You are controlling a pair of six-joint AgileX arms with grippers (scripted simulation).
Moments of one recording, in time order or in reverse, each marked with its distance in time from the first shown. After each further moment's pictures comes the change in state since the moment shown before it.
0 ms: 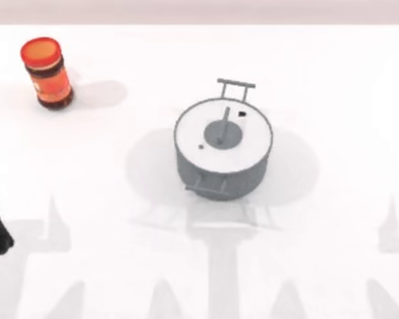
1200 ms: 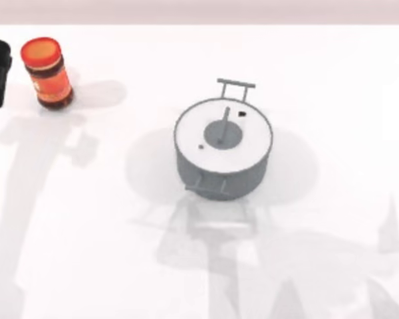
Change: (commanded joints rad) left arm -0.026 1.133 1.117 -0.648 0.158 0.270; right arm 0.000 0.000 0.000 0.000 0.000 0.000
